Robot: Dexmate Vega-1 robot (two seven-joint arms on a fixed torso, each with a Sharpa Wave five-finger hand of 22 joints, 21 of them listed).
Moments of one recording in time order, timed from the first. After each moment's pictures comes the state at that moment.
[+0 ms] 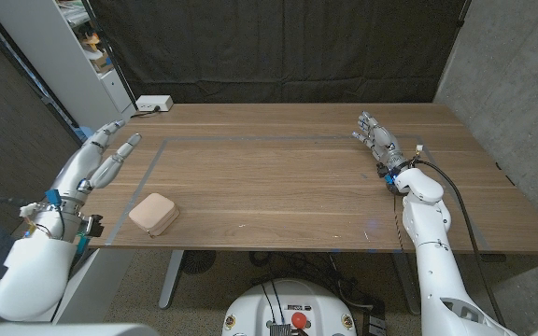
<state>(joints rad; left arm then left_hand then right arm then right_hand) 1.79 0.15 -0.52 -2.37 0.49 -0.20 0.06 0.33 0.10 0.28 -0.02 0.20 0.10 0.07 0.20 0.17 0.02 0.03 0.22 0.19 -0.02 0.05 0.19 0.18 -0.10 0.08 0.21 0.17 -0.92 0.03 0.27 -1.44 -0.01 0.12 0.48 0.38 0.03 0.20 0.01 0.23 0.12 0.08 0.20 0.19 0.07 0.11 0.22 0.20 -0.01 0.04 0.20 0.23 0.22 0.01 0.27 0.17</state>
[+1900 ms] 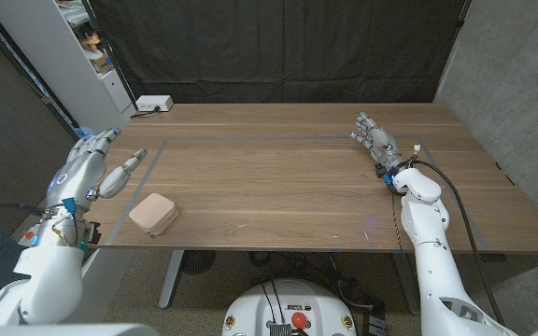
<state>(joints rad) 1.85 0.18 -0.45 -2.40 0.81 -0.05 0.21 0.42 0.07 0.31 -0.11 0.21 0.10 0.06 0.20 0.18 0.06 0.04 0.23 0.20 0.02 0.08 0.20 0.18 -0.07 0.10 0.21 0.17 -0.92 0.03 0.26 -1.43 -0.02 0.11 0.48 0.38 0.03 0.19 0.00 0.23 0.11 0.07 0.20 0.19 0.07 0.11 0.21 0.20 -0.01 0.04 0.20 0.22 0.23 0.01 0.25 0.17</state>
